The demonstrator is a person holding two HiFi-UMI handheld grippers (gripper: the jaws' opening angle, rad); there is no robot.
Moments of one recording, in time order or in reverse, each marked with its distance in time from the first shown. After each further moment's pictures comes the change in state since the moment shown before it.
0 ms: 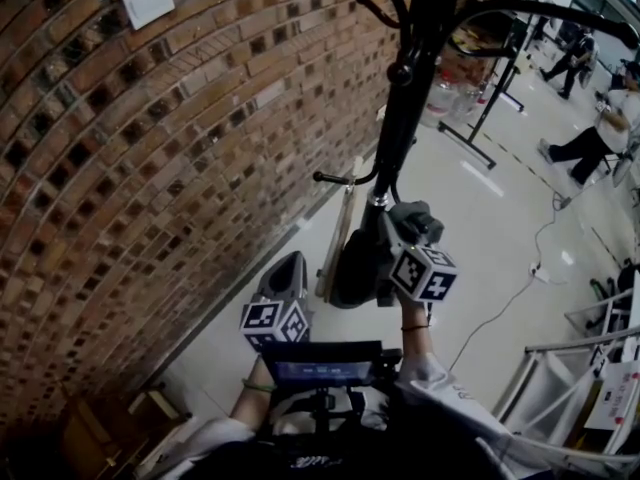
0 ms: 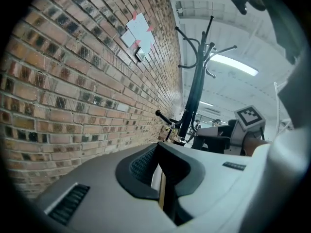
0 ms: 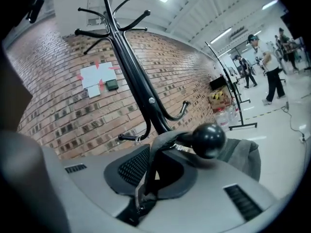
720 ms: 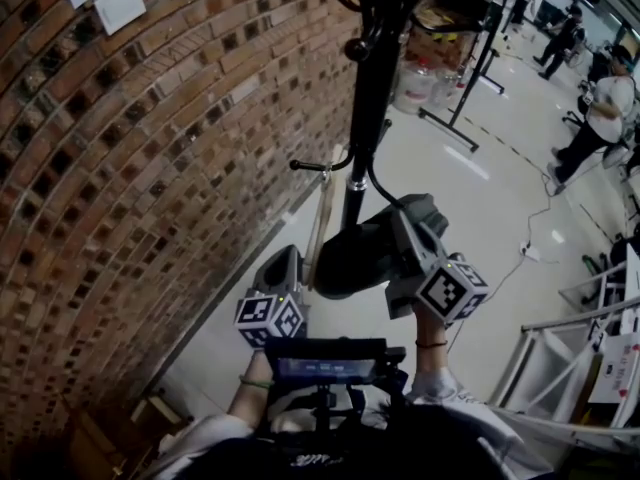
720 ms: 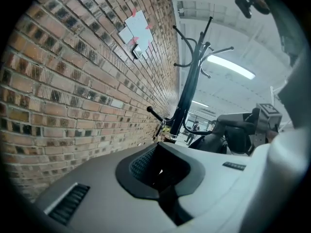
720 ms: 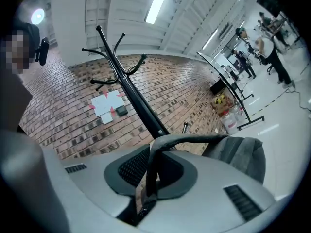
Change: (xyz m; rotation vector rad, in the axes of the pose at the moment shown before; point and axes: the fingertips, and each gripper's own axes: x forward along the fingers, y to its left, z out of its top) left arm -0.002 -0.022 -0.011 -0.023 0.017 -0.060; right arm -0.096 0.017 0.045 0.147 -0.188 0.131
